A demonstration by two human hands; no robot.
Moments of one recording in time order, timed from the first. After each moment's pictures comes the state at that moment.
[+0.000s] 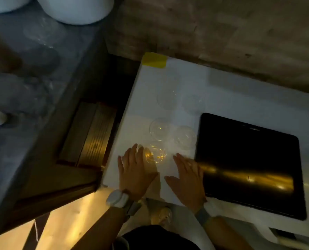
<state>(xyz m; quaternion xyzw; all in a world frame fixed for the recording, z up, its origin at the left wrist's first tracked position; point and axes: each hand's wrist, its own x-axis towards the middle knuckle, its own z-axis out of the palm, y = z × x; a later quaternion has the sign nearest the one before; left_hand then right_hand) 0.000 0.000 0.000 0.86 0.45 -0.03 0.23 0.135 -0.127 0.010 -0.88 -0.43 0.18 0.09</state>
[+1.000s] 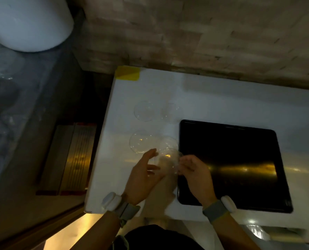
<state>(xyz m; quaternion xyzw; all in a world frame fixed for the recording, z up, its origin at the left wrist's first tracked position) 0.074 0.002 0.047 0.71 0.31 0.09 0.62 0.208 -0.135 0.048 -0.76 -0.18 0.31 0.54</state>
